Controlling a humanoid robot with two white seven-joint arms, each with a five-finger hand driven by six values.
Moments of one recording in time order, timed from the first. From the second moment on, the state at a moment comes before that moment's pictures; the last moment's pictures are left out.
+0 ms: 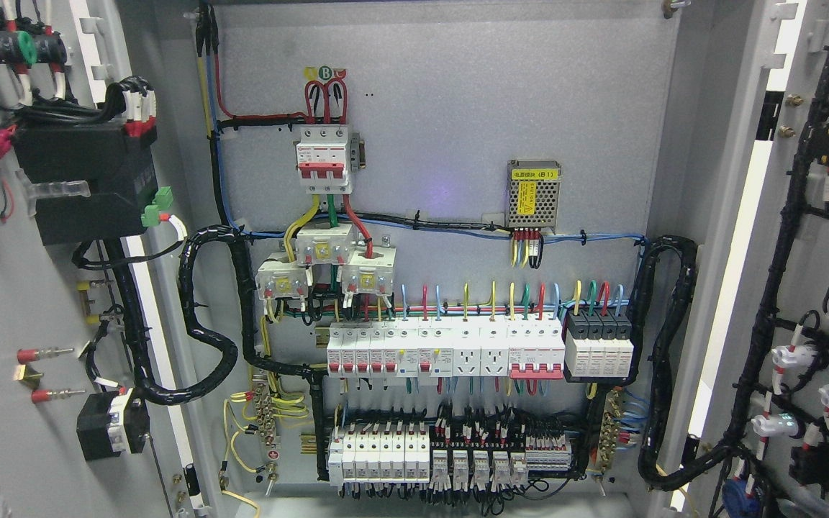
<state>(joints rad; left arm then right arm) 0.49 0.14 -0.01 -2.00 0.25 -0.77 -0.19 0.32 -0.55 -0.13 -1.99 -0.78 -0.67 0.44</state>
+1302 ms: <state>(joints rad) 0.54 0.16 0.21 -2.00 0.43 -0.77 -0.20 0.41 -0.54 -0.25 -1.95 -0.80 -0.68 0.44</state>
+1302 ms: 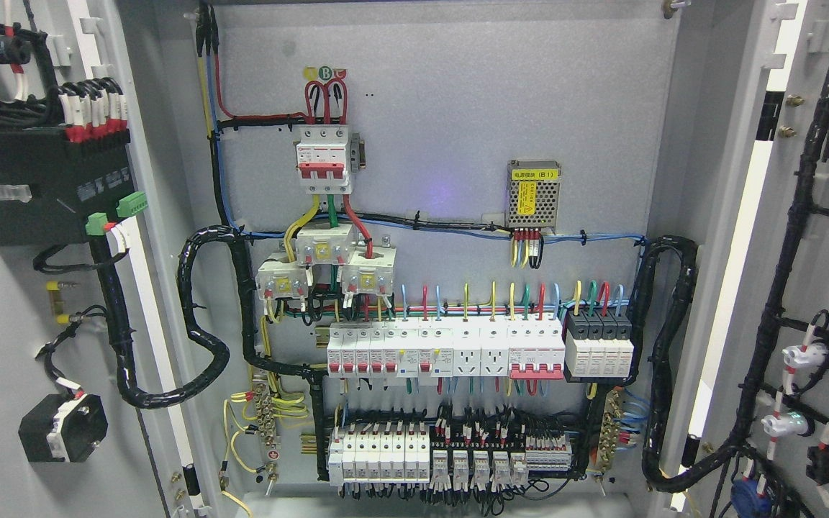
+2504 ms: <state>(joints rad) 0.40 0.22 0.38 -1.82 0.50 -0.77 -0.20 0.48 -0.53 -0.33 -1.94 -0.88 -0.68 0.44</state>
